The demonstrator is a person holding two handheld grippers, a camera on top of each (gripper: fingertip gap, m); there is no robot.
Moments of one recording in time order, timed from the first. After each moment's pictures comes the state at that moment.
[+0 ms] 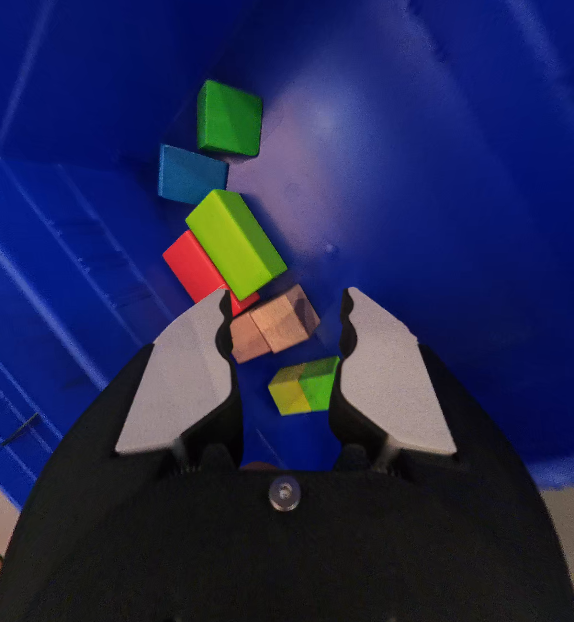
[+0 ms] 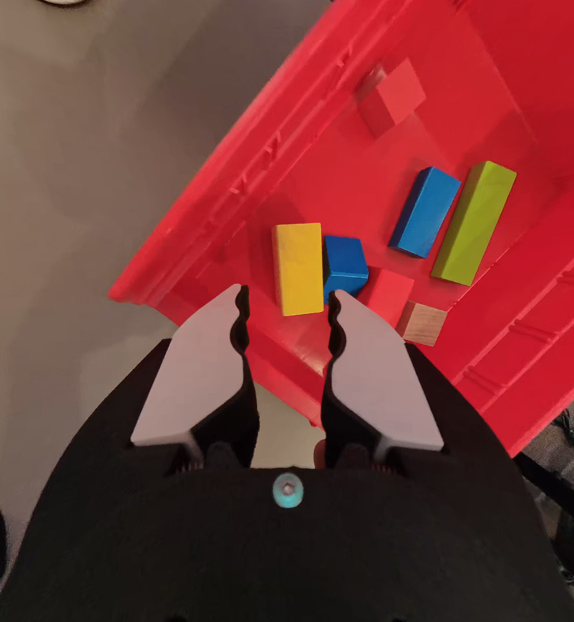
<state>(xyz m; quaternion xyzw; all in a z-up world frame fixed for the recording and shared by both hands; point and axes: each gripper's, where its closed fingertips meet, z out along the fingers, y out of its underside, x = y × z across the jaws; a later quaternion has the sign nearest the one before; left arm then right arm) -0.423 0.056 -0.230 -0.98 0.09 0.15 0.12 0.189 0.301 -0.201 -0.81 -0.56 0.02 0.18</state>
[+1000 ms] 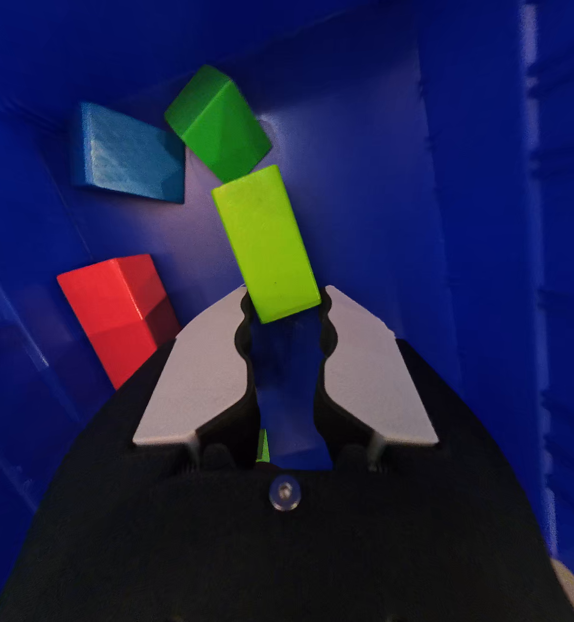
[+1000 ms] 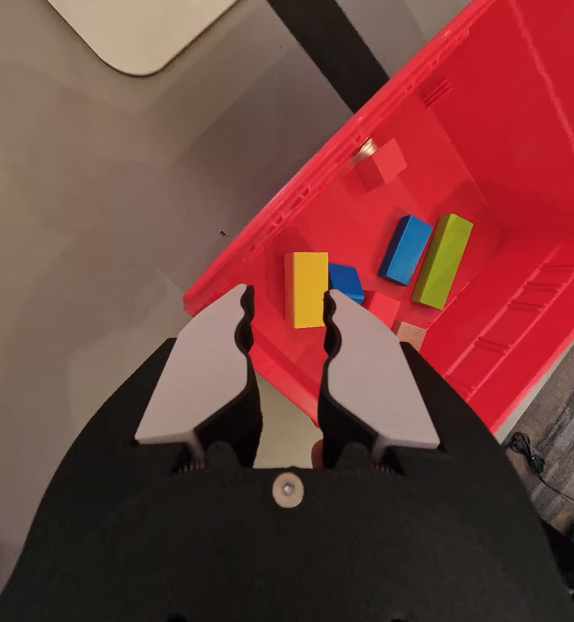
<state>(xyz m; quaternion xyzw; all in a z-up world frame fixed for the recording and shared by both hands) -0.408 0.092 -0.265 -0.98 -0.09 0.01 0.15 0.170 0.287 -0.173 -0.78 -0.58 0.03 0.25</state>
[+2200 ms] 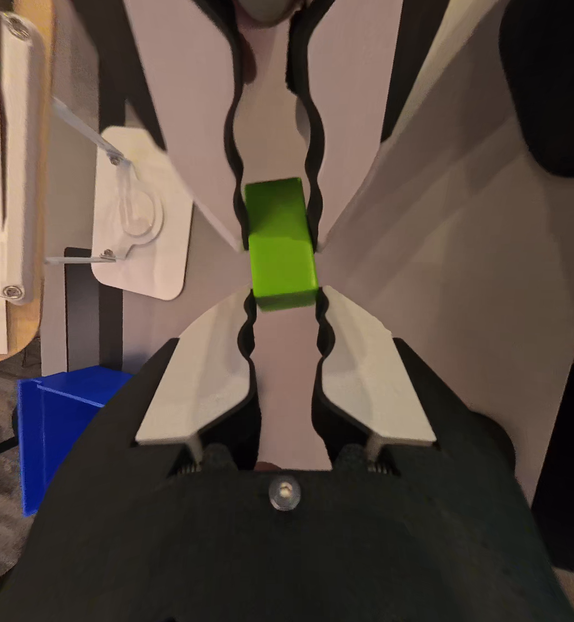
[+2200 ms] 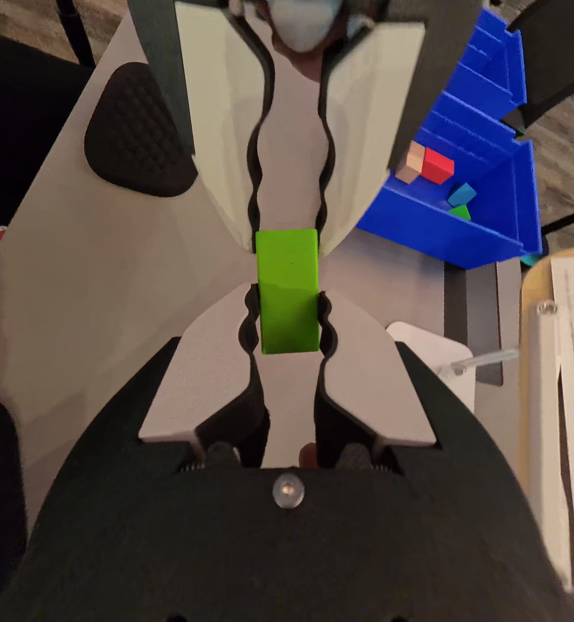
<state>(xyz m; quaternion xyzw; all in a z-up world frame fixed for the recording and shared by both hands) -0.048 0.002 -0.081 -0.85 0.47 0.01 0.26 -0.031 0.020 -0.078 -0.34 -0.84 0.30 0.29</state>
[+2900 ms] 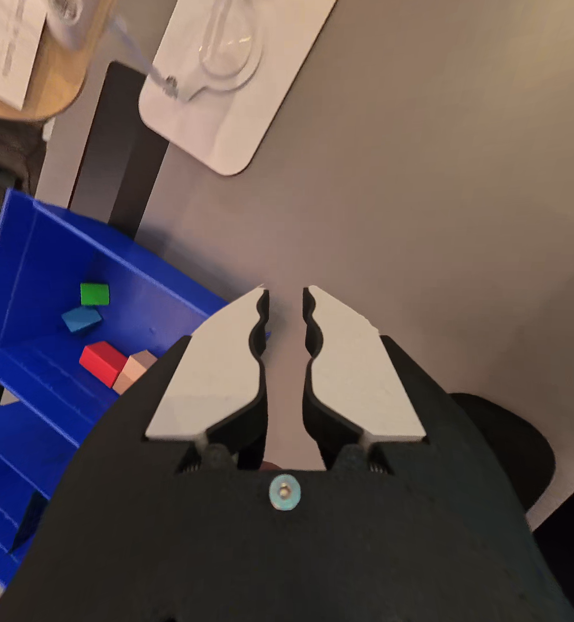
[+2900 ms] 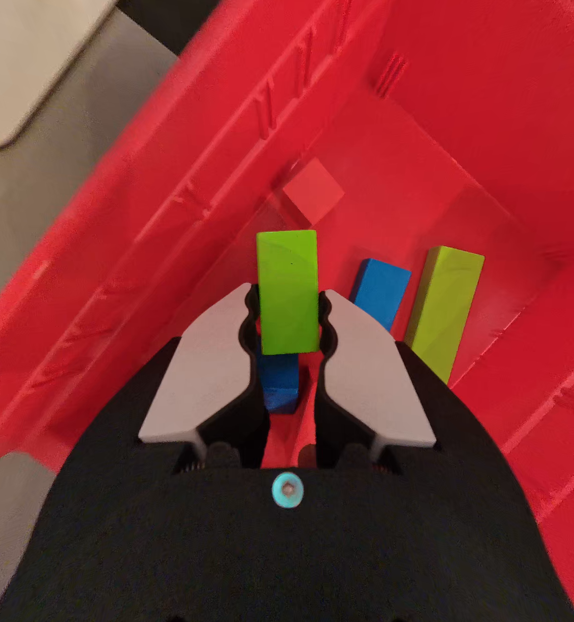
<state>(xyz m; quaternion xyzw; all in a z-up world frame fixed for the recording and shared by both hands) -0.172 0.002 -0.109 -0.92 0.29 0.05 0.25 0.155 0.382 -0.238 -0.82 -0.53 0.10 0.20</state>
